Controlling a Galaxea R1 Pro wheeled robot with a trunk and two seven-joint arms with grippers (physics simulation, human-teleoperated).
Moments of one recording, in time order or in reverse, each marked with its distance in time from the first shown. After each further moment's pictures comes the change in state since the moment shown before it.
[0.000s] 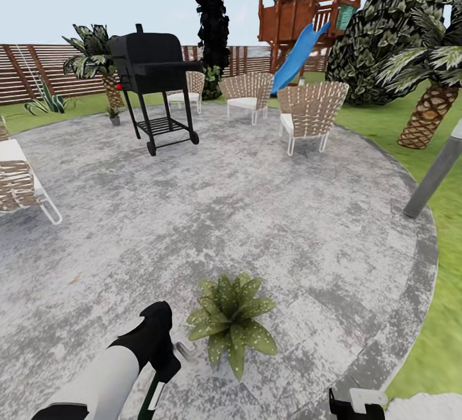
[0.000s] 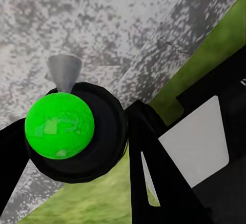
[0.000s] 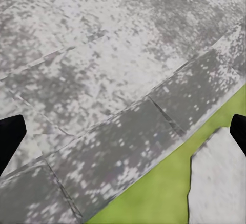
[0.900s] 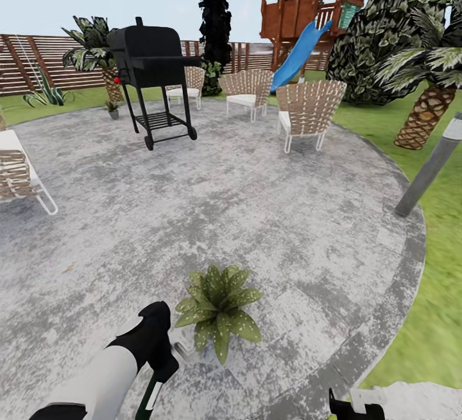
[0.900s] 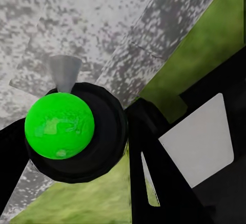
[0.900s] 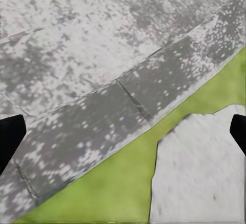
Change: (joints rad) left arm 0.000 0.009 -0.007 0.000 0.000 -0.001 -0.001; right arm 0.000 0.000 0.001 0.000 0.000 0.000 0.000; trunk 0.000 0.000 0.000
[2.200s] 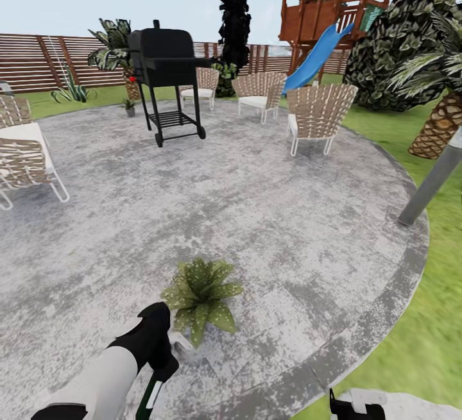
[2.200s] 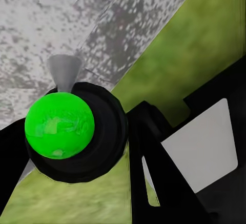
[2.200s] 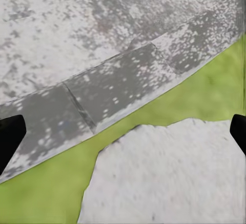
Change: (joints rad) left arm 0.001 -0.003 0.016 0.005 0.018 0.002 0.046; right arm 0.000 -0.002 -0.001 0.000 0.000 0.000 0.000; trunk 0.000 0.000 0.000
